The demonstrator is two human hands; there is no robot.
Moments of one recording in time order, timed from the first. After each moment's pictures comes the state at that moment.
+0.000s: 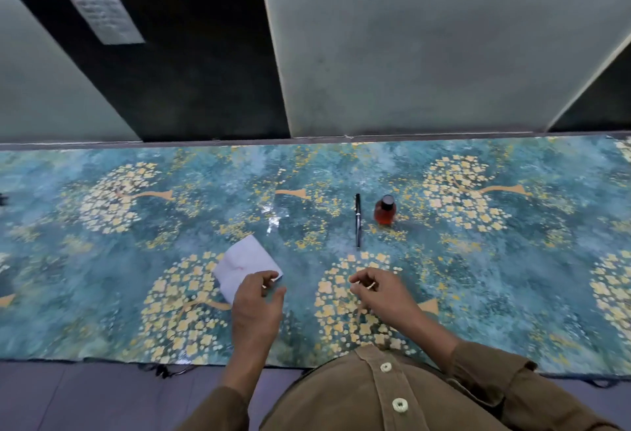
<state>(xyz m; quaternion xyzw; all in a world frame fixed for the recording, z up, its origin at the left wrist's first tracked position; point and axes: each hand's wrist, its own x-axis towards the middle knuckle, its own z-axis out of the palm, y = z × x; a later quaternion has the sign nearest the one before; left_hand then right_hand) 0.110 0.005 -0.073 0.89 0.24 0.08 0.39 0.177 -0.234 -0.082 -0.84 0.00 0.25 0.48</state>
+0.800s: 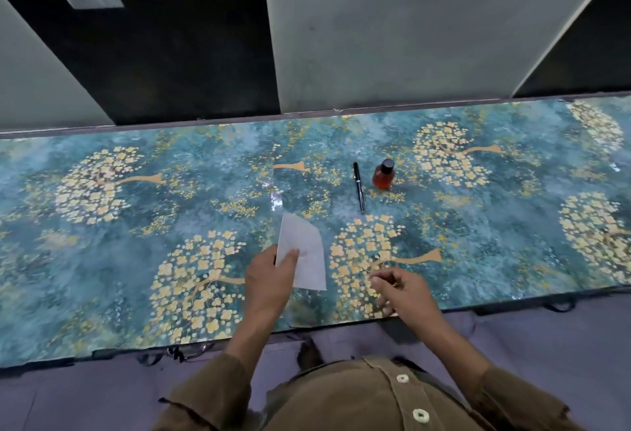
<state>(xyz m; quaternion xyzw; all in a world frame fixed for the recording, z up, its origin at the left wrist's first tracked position) 0.100 0.030 -0.037 0.83 0.22 -0.05 0.51 0.081 -0.214 -0.074 -0.78 0.17 0.19 0.57</state>
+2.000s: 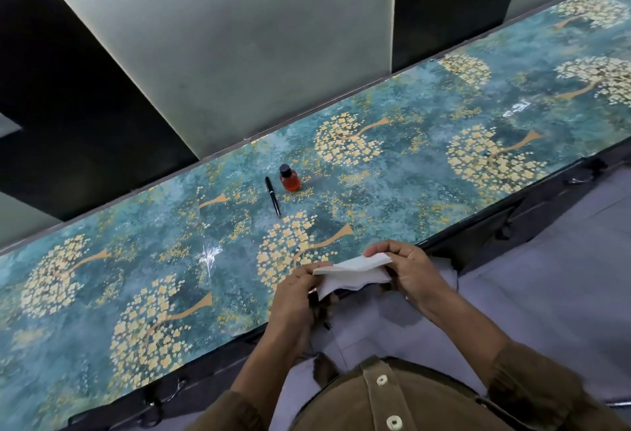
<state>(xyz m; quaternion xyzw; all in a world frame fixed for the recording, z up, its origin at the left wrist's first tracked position) 0.019 -0.162 0.024 0.65 0.20 -0.25 0.69 0.010 -0.352 -0.031 -0.56 0.21 0.07 0.80</state>
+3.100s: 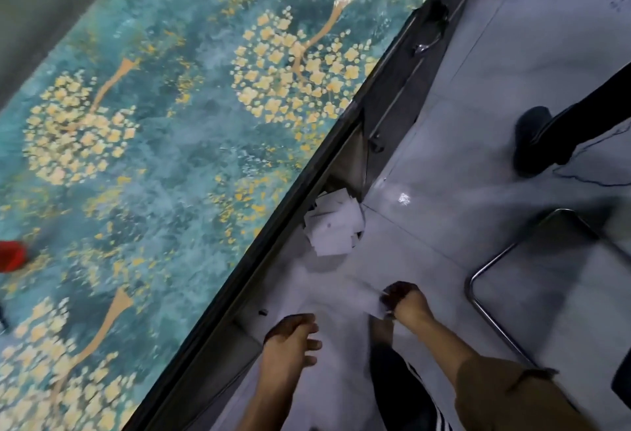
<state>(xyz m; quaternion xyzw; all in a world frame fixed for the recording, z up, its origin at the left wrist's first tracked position) 0.006 -0.353 -0.214 0.77 0.21 -0.47 0.38 -0.132 -0.522 -0.399 -0.50 0.61 0.18 0.58</state>
